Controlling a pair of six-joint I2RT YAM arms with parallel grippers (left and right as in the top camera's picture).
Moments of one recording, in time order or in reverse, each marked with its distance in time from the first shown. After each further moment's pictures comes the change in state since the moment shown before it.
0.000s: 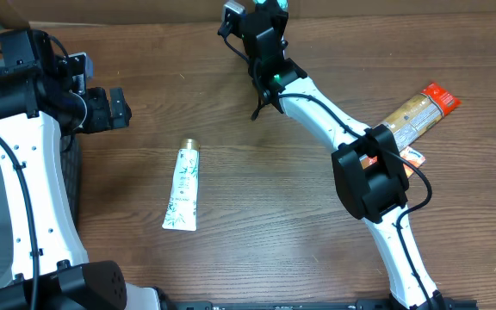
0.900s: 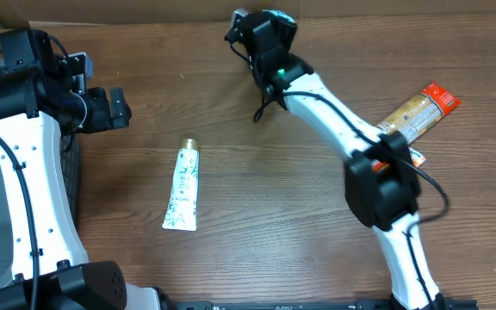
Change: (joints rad) left arm 0.000 0.000 0.000 0.000 0.000 0.000; right arm 0.006 -0.131 -0.018 -0.474 -0.008 0.332
